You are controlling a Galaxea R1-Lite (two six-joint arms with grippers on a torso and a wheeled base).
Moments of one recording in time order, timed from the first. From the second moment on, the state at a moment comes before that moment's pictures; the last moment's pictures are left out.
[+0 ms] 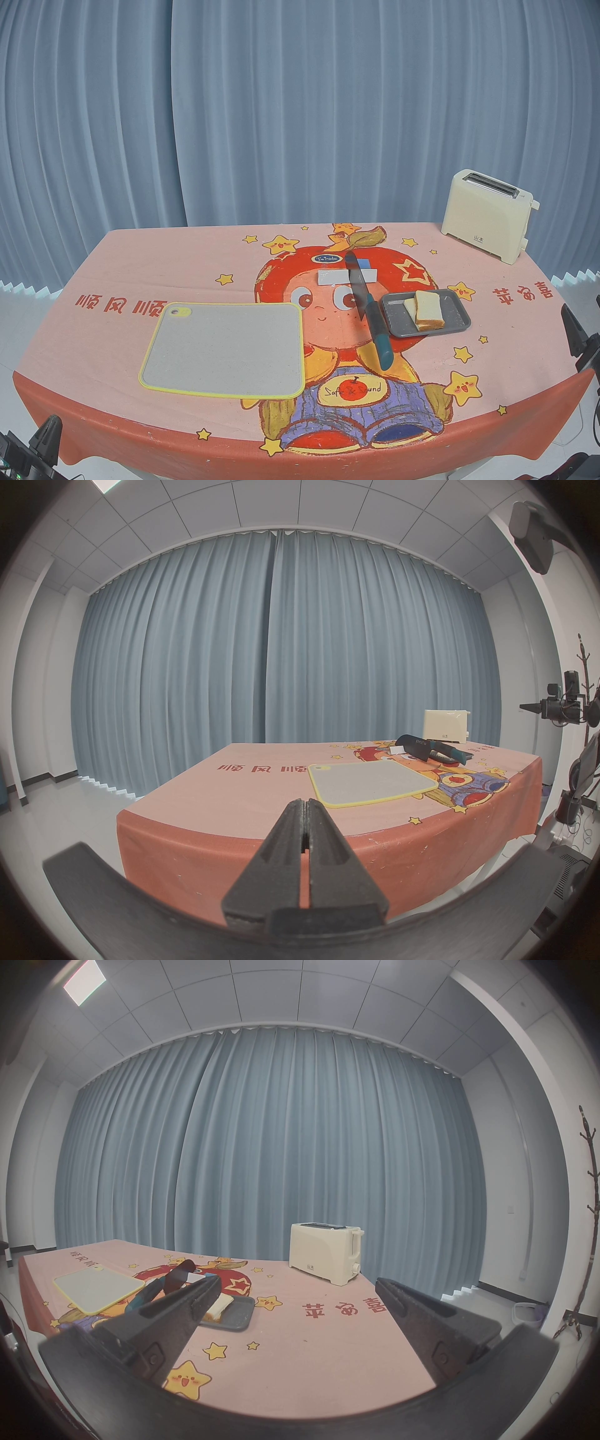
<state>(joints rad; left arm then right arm) -0.09 0.08 -0.02 -0.01 0.00 -0.01 0.06 0.86 -0.02 -0.84 -0.12 -0.04</state>
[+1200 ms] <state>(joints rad) -0.09 0.08 -0.02 -0.01 0.00 -0.01 0.07 0.65 -0.11 -0.52 -0.10 -0.04</state>
